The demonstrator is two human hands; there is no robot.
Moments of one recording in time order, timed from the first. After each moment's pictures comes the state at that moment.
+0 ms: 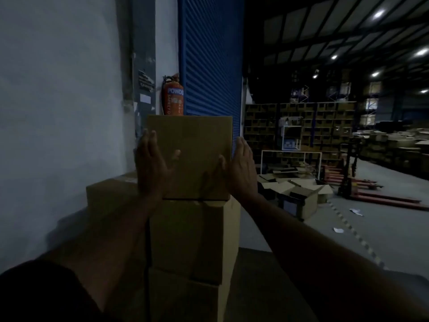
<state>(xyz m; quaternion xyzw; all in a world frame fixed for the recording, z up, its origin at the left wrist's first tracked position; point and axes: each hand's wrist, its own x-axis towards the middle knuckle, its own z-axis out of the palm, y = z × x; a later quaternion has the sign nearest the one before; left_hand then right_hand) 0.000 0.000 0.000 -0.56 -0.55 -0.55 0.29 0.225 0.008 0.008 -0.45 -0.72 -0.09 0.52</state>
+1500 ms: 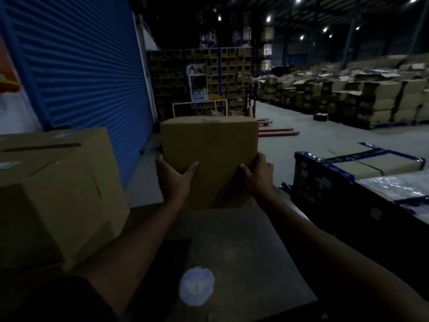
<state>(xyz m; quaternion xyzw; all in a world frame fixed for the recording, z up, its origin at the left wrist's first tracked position) 0.503 -0.021 -0.148 -0.58 -0.48 -0.62 -0.22 0.700 -0.099 -0.142 -0.68 -0.46 0.11 0.56</state>
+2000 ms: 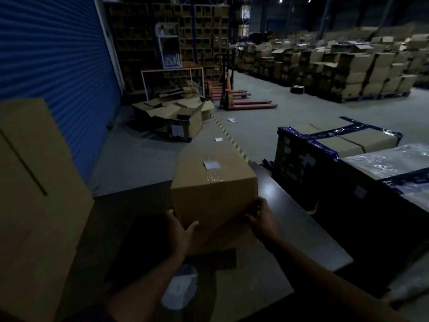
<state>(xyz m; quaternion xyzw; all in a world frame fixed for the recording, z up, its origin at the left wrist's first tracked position) 0.543 0.006 -0.369 -0.62 -0.57 -0.41 -0.34 0.758 -0.095 -0.318 -0.78 -0.39 0.21 0.43</state>
